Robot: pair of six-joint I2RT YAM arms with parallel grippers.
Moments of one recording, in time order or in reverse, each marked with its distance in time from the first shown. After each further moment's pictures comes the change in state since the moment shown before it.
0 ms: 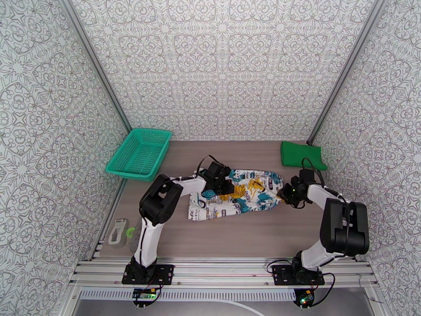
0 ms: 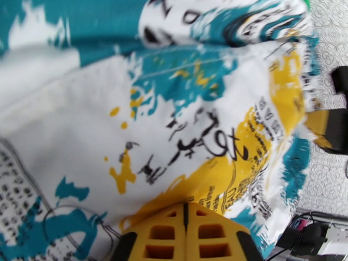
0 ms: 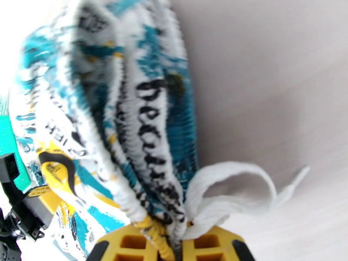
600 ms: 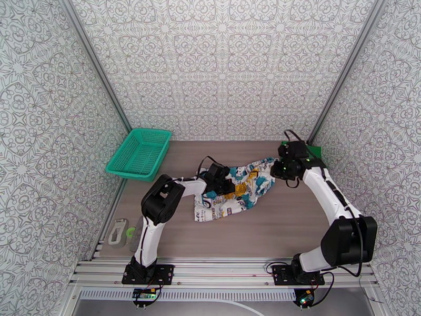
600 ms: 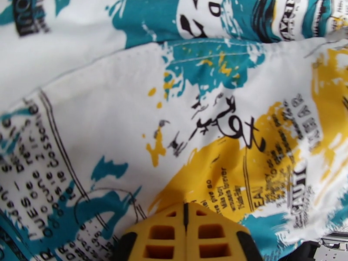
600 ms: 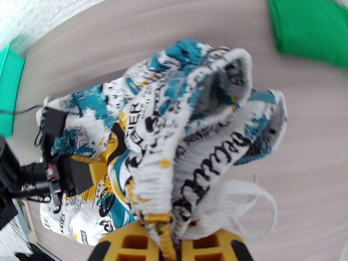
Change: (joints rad) left arm -0.001 0.014 -0.036 0.123 -0.013 -0.091; right arm 0.278 -0.053 0.448 -0.321 0.220 -0.283
